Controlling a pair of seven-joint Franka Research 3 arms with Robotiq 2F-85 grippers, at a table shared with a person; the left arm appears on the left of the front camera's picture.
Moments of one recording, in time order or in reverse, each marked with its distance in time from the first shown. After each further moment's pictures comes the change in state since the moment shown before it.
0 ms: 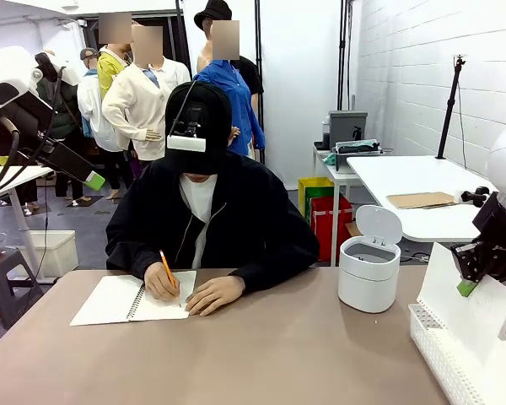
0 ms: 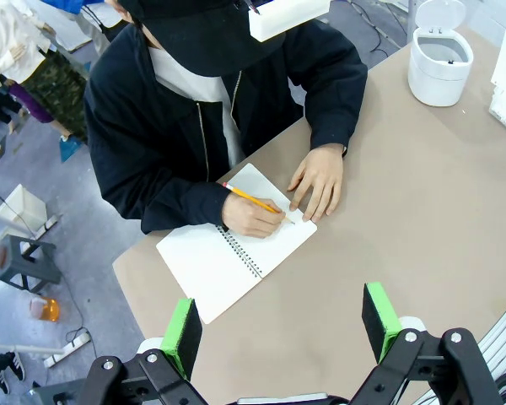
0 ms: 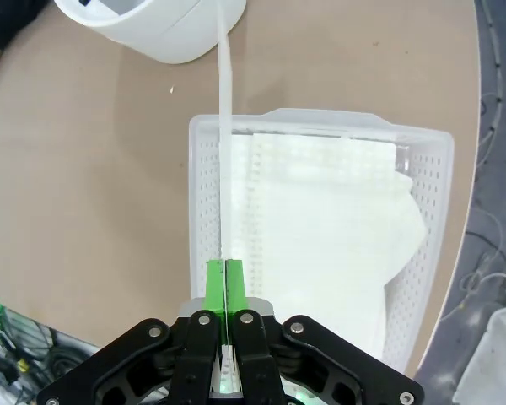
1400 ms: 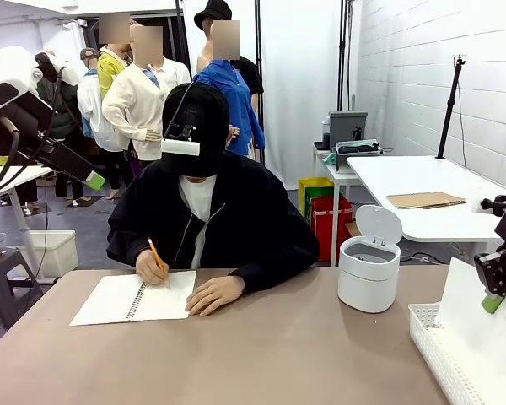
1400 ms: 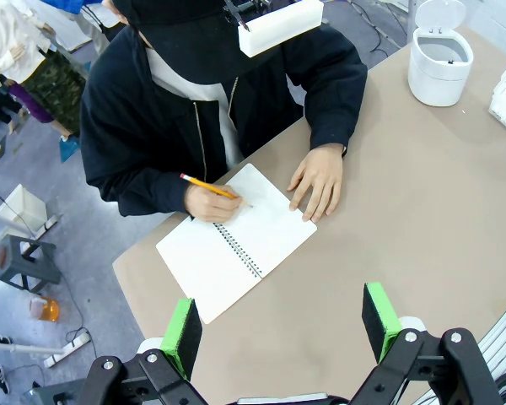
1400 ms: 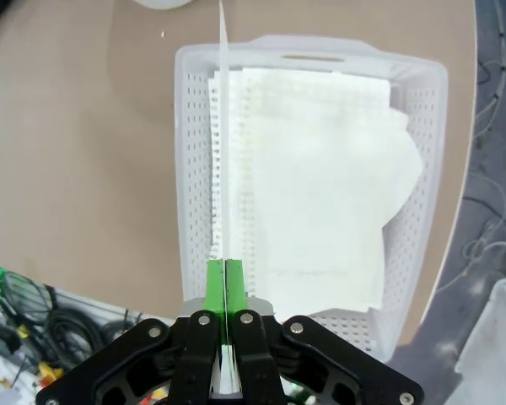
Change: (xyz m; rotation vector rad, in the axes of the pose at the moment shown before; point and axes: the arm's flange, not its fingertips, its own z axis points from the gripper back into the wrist) left arm 0.000 0.000 0.000 0.000 0.000 0.000; right arm -0.026 -0.014 0.011 0.009 0.117 -0.026
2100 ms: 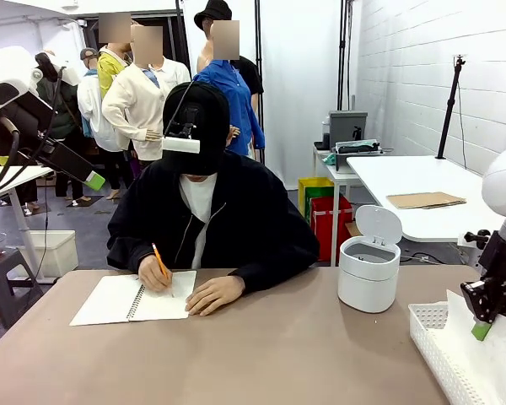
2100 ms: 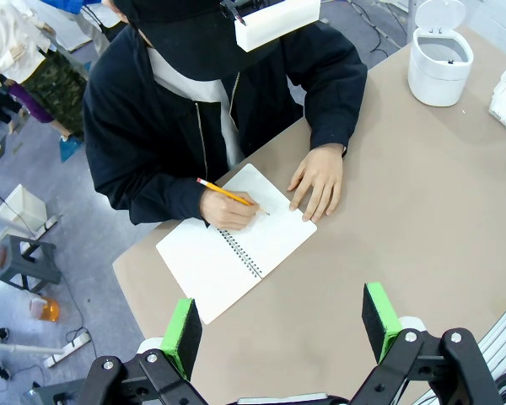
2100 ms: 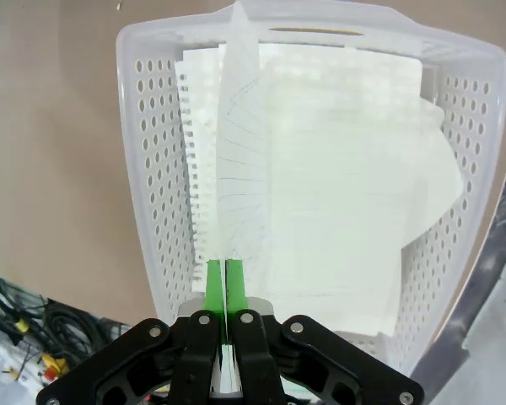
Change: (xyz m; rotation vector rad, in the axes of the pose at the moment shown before) left arm 0.000 0.000 0.000 0.000 0.000 0.000; right arm 0.023 -0.017 -0.064 0.009 0.116 -0.029
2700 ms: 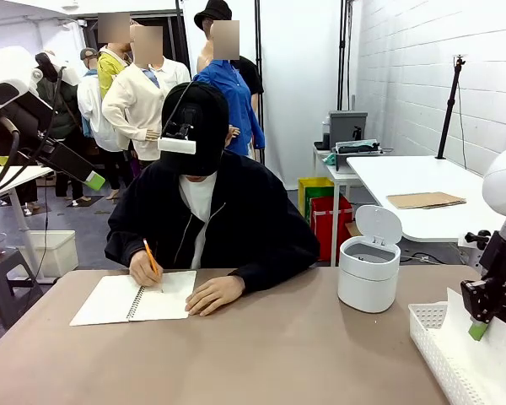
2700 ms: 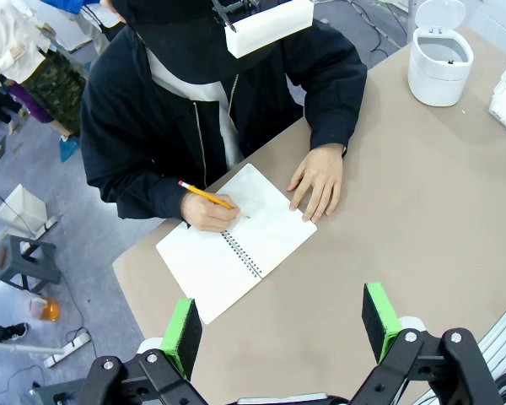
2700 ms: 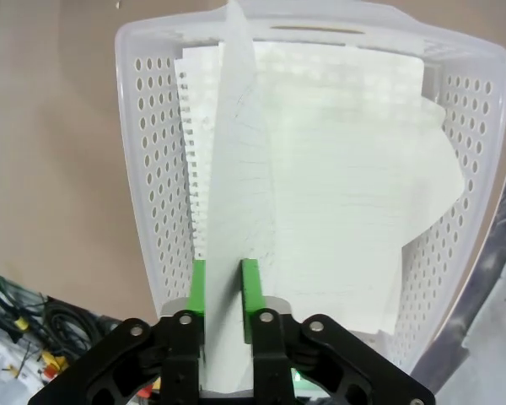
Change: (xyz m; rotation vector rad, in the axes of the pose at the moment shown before) left arm 0.000 0.000 0.000 0.000 0.000 0.000; right arm -0.002 0.000 0.002 0.003 0.013 -0.002
